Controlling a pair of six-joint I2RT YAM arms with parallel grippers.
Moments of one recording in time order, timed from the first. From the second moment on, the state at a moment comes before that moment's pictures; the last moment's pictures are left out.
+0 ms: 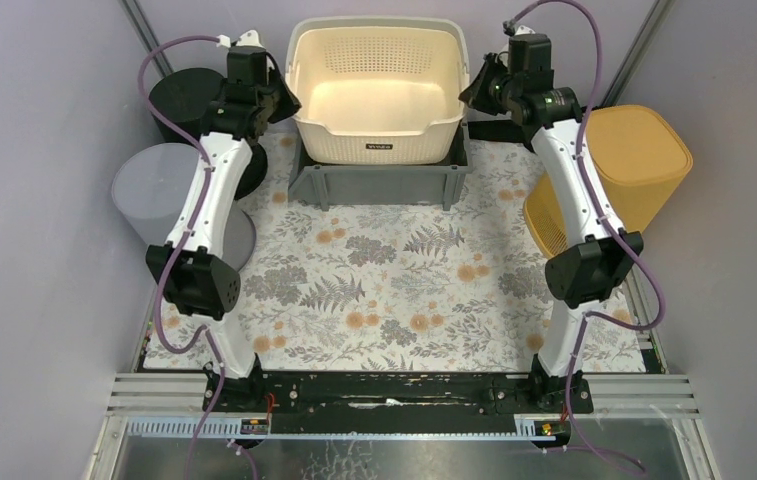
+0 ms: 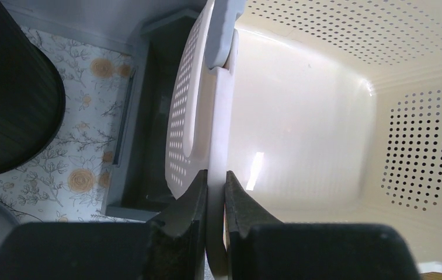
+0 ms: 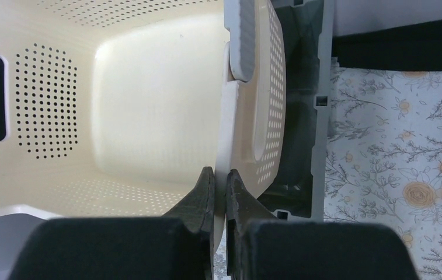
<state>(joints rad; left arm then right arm) -0.13 1.84 2.05 -0.65 -0.01 -0.48 0.24 1.95 2.21 -0.72 -0.10 0.44</state>
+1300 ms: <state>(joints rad) -0.11 1.24 1.61 -0.80 0.16 -0.54 0.43 1.28 1.65 -0.70 -0.06 0.50</state>
